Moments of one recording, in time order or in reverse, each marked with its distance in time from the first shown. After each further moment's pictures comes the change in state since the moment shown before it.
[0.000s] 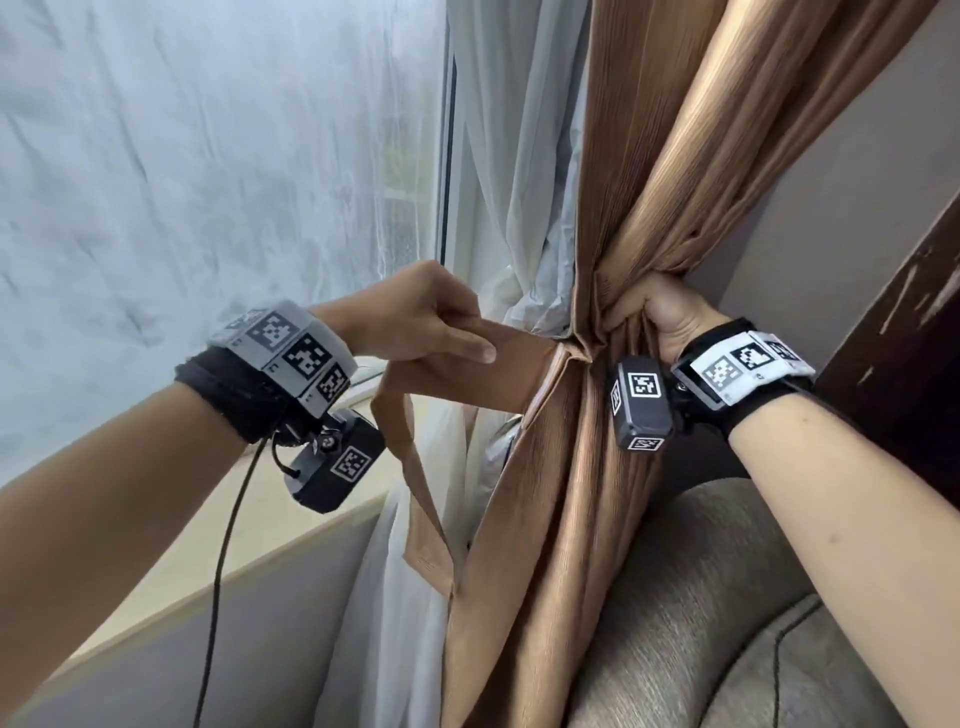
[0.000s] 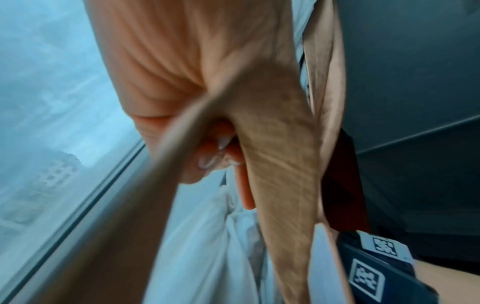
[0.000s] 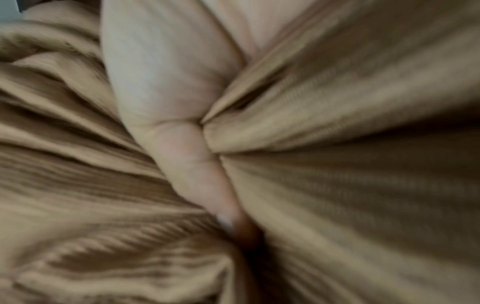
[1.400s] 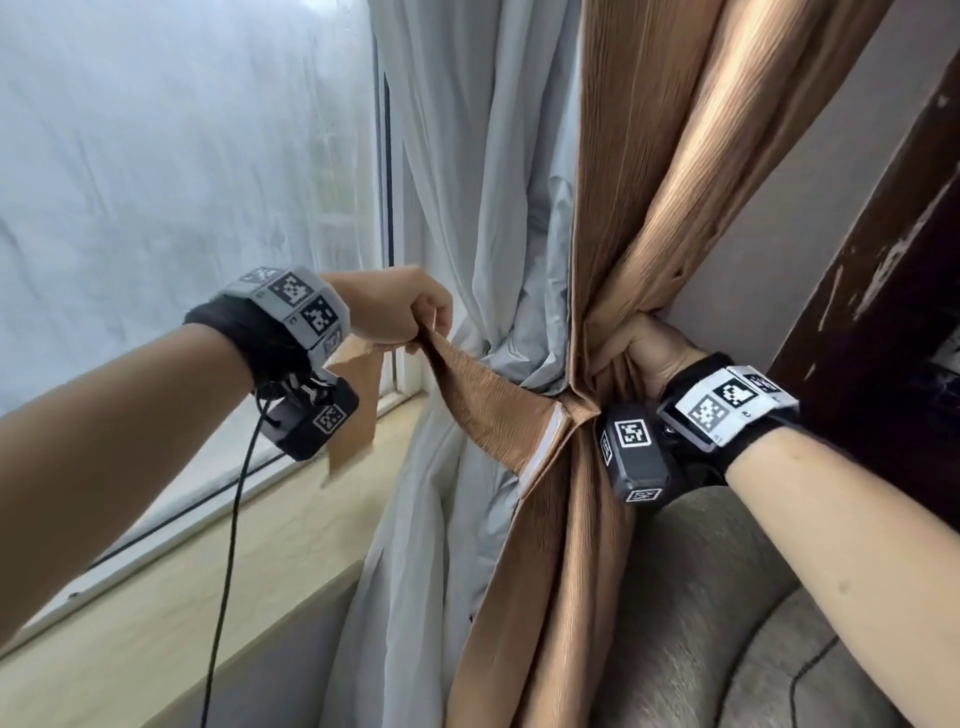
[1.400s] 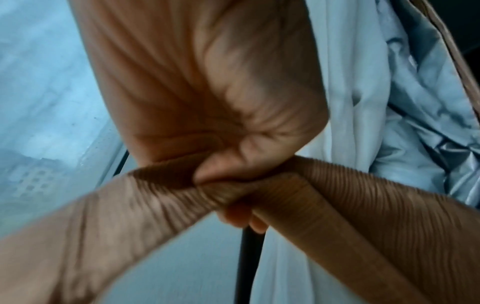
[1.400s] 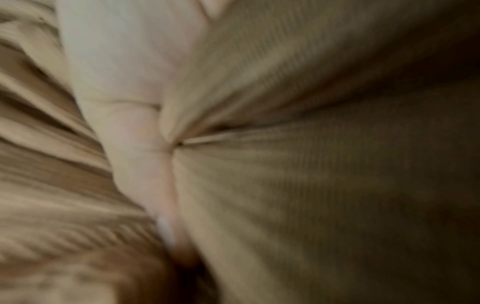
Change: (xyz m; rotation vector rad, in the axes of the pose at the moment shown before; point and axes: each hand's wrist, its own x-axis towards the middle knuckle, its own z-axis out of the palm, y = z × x) left_hand 0.093 -0.030 -0.030 0.257 -0.266 -0.102; right_hand 0.007 0.007 -0.013 0.053 0.007 -0.066
